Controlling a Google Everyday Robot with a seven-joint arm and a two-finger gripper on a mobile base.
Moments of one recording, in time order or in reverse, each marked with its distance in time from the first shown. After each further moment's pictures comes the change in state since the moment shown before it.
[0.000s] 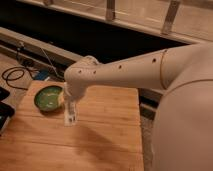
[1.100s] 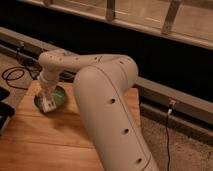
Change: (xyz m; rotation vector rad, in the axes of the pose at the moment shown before) arm -0.125 0.066 0.135 -0.151 0.098 -0.203
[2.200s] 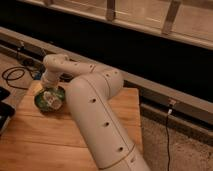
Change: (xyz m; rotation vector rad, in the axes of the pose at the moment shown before) arm -0.034 -0.030 0.064 -0.075 0.016 0.038
